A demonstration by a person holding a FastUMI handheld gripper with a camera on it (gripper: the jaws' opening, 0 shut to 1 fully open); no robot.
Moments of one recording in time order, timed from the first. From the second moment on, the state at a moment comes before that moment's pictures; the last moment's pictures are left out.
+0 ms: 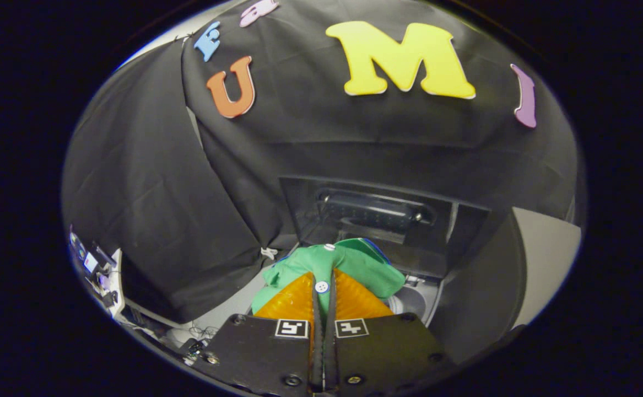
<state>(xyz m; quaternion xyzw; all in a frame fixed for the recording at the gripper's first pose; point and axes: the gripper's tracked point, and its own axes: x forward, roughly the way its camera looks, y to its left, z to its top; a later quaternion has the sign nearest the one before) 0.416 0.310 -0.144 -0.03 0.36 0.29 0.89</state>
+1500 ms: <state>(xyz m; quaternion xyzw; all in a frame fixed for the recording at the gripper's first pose) 0.474 0.314 -0.387 0.04 0.56 0.07 0.82</state>
